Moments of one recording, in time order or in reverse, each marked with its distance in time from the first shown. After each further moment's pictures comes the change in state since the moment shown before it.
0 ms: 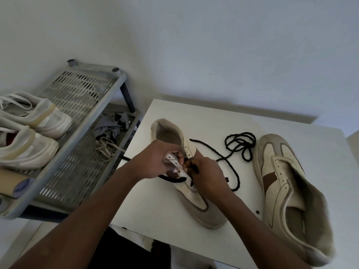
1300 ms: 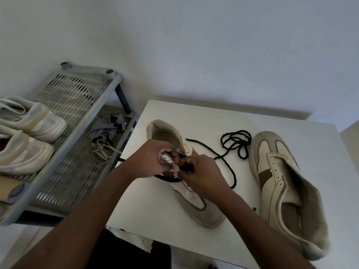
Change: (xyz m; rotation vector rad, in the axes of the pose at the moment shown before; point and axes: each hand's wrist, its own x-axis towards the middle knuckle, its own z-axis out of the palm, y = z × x) left_hand 0.000 -0.002 -0.003 -0.011 0.025 -0.037; right_hand -0.010 -0.013 -0.010 0.075 -0.040 -0.010
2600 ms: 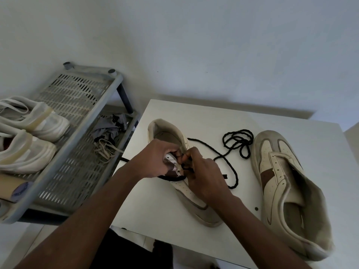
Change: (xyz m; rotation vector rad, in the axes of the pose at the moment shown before) left_hand 0.003 0.004 0.007 0.026 -0.002 -0.015; right_hand 0.004 0.027 0.022 -0.116 0.210 -0.304
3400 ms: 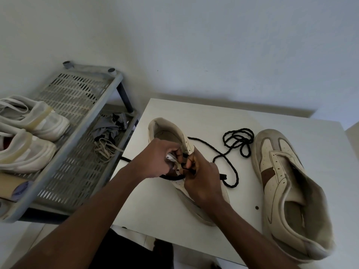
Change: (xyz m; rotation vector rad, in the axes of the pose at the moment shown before) left_hand 0.001 -0.001 0.004 0.016 0.021 -0.025; right_hand -0.007 -0.006 0.017 0.185 0.226 0.164
